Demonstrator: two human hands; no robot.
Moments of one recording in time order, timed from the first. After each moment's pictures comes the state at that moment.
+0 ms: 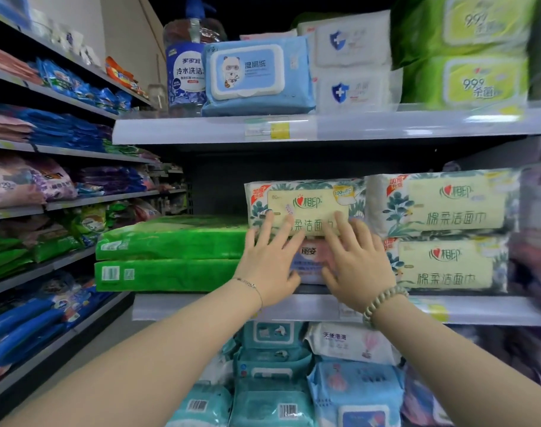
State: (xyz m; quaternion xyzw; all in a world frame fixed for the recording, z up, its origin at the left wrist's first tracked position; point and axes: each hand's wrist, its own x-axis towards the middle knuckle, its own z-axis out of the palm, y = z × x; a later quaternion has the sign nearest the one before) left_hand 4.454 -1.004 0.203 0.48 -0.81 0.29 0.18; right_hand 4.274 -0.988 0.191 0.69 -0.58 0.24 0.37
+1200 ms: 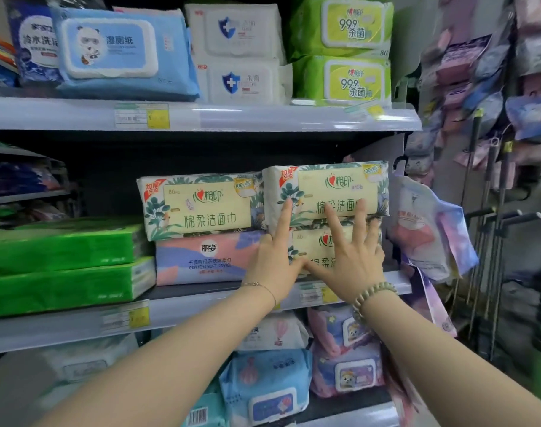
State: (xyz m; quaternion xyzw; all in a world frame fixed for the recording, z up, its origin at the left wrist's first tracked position) left_hand 4.285 -0.998 0.185 0.38 -0.82 -0.03 0.42; right_hand 4.136 -0.961 0.170 0.57 -0.71 0.32 0.26
